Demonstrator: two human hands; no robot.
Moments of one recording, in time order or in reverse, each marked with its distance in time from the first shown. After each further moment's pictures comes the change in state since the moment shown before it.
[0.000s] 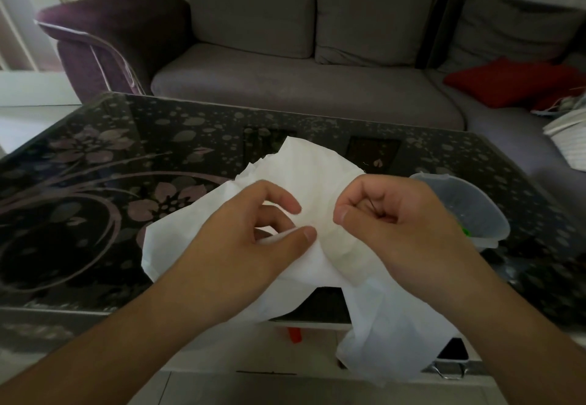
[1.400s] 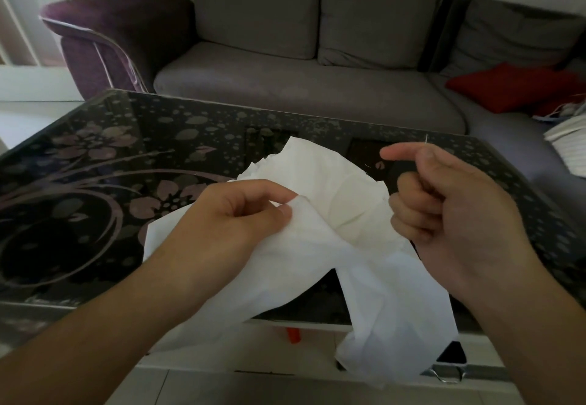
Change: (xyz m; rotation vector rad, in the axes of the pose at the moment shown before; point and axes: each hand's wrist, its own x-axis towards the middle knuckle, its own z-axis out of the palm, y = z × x) left_hand 0.005 -0.004 -0.017 -0.220 -0.006 -0.018; right_hand 0.011 0.018 -0.025 0.793 0.158 0.169
